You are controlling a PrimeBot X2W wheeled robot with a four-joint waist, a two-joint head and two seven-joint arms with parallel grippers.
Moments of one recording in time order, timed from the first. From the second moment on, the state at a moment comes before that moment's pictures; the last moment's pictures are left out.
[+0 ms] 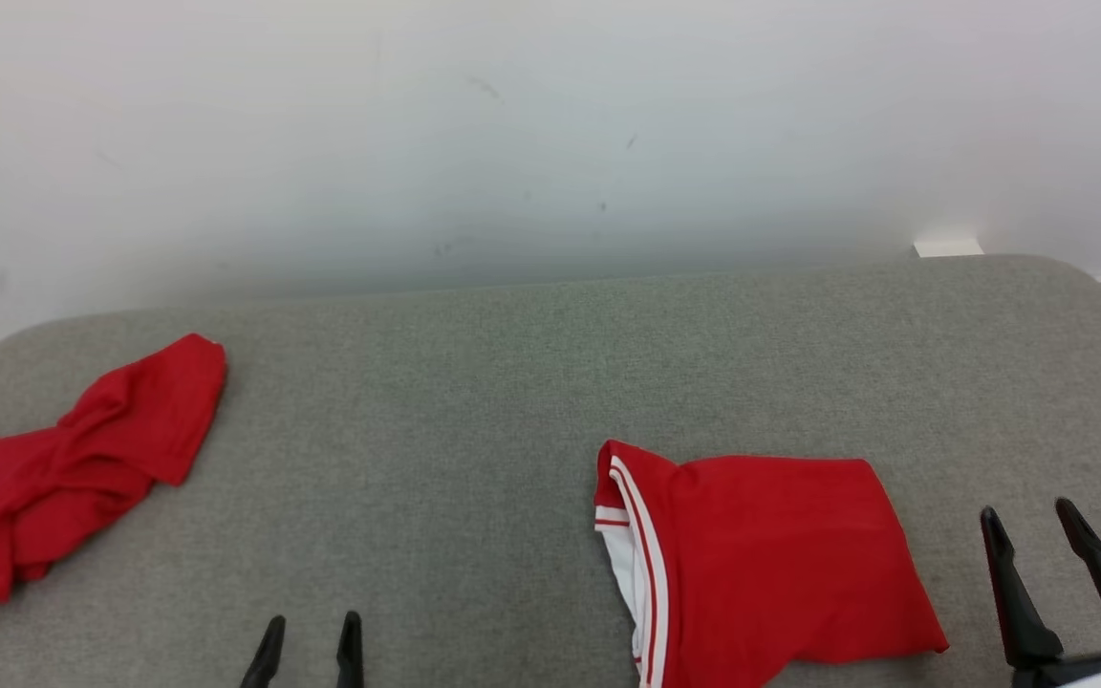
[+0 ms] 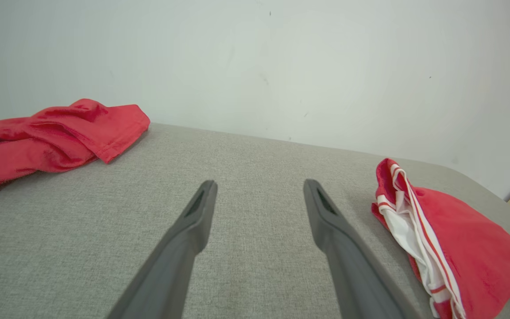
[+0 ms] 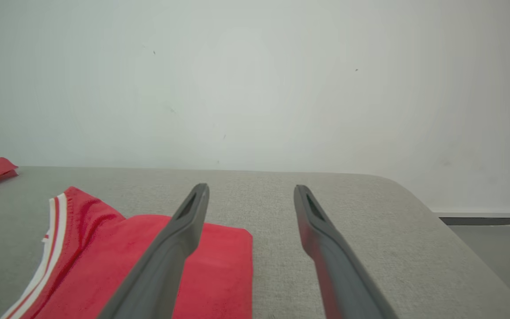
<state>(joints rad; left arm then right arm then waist) 0.19 0.05 -0.10 0.00 -0.22 -0.01 -0.26 -0.03 -0.25 0.07 0.11 0.38 0.13 -0.15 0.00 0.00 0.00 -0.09</state>
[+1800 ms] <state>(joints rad) 0.16 0.05 -0.07 0.00 -0.17 -0.07 -0.26 -0.30 -0.32 0.00 0.52 0.87 0.13 0.59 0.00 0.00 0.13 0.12</state>
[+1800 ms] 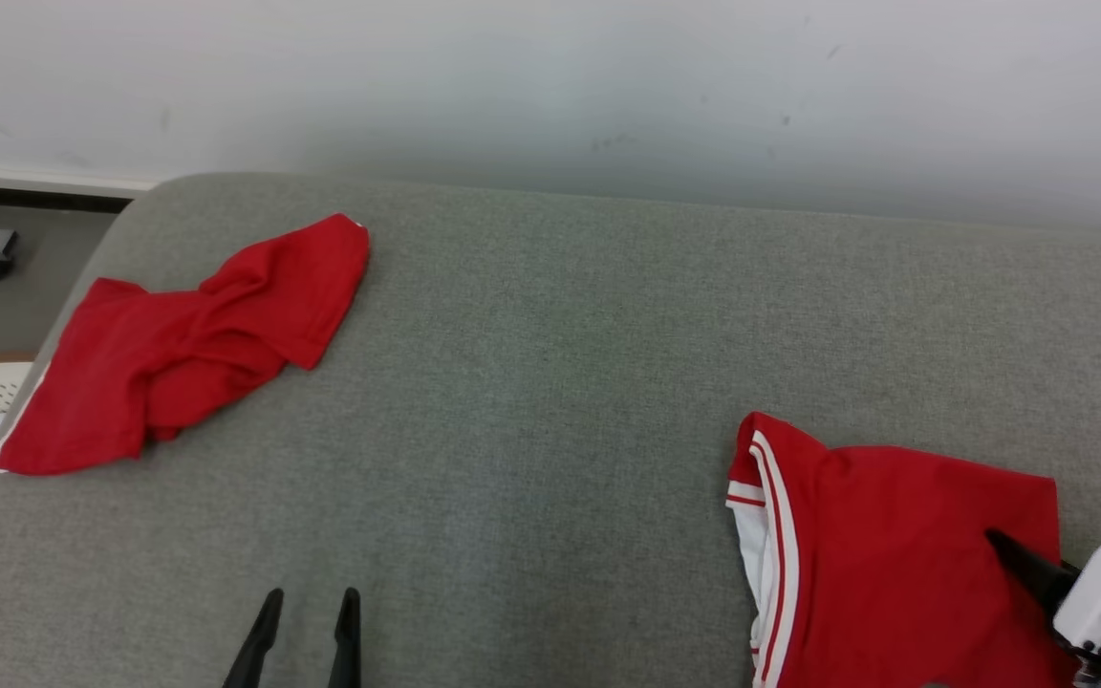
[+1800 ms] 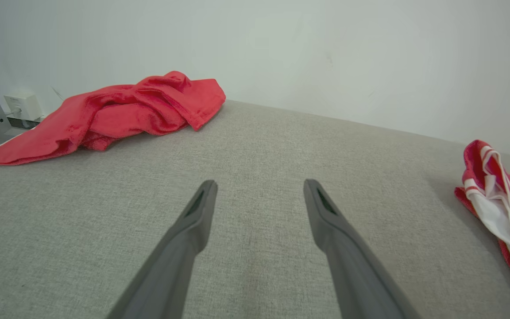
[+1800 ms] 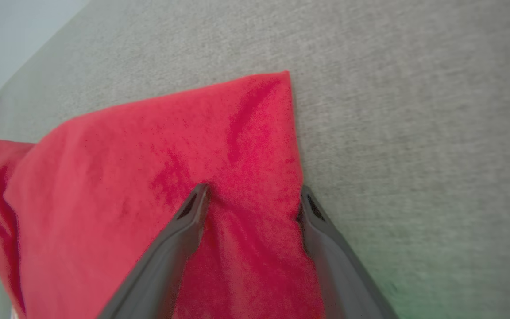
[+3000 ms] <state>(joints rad) -0.01 0.05 -0.08 -0.06 -0.09 -0.12 -0.26 -0.69 -0.48 0.09 0.65 0.67 0.13 0.23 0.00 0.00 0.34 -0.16</state>
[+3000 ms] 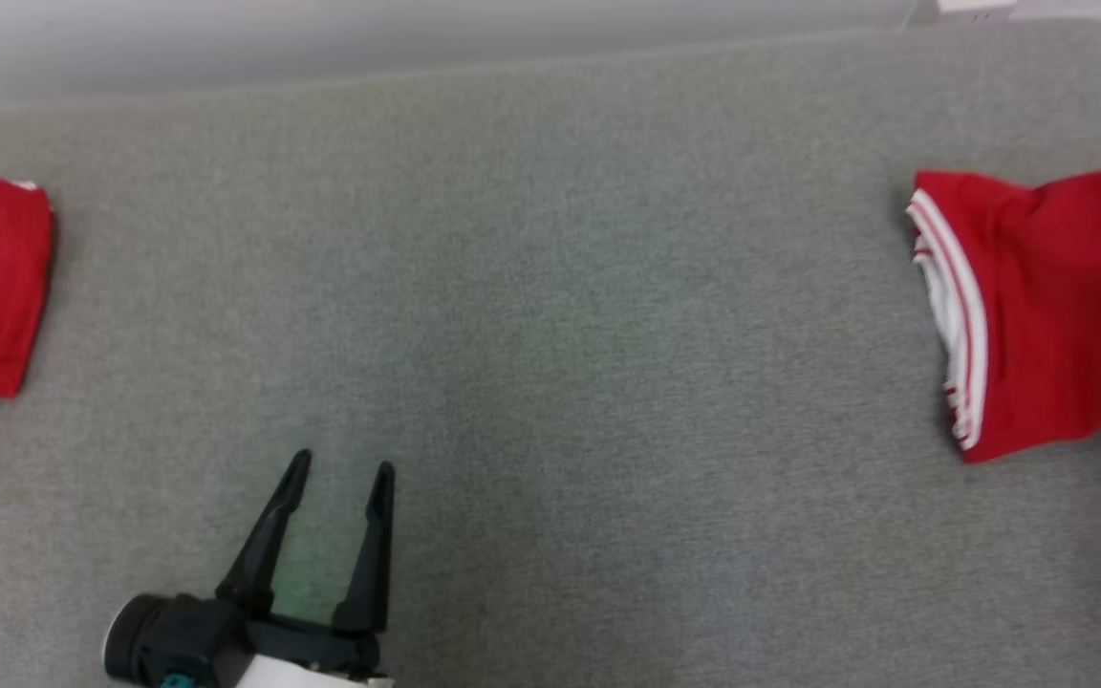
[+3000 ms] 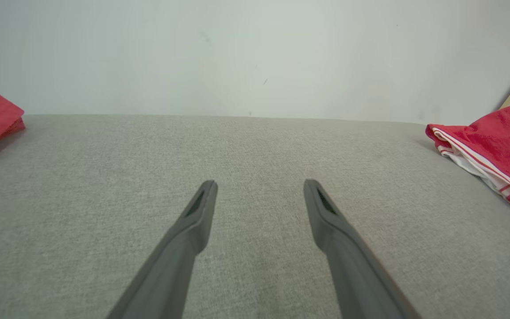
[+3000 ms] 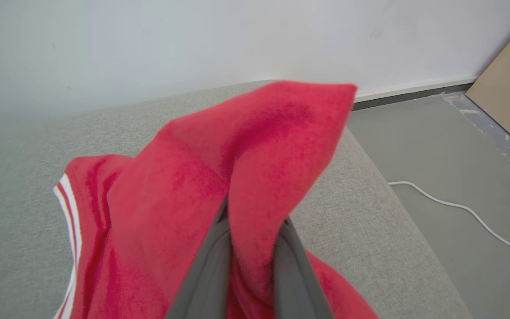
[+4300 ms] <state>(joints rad) 0.18 0.05 -0.12 0.05 -0.17 -0.03 -0.26 -0.04 -0.14 -0.04 0.23 0.12 0.13 -0.26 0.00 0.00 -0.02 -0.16</state>
